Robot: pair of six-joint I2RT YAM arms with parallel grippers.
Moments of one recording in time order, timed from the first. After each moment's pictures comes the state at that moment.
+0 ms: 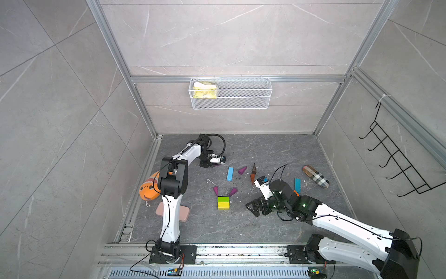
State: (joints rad) left arm -0.26 2.23 1.76 -0.79 0.24 1.51; right arm 0.82 1.05 0.68 -0.41 -0.17 0.42
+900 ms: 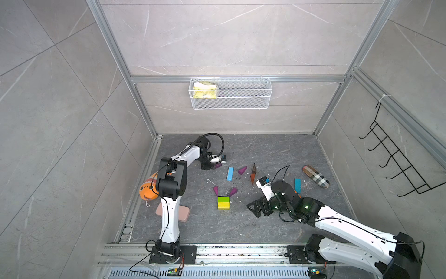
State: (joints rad) left arm -0.26 2.17 1.65 -0.75 0.34 1.30; right arm 0.82 1.01 0.66 -0.41 -0.16 0.42
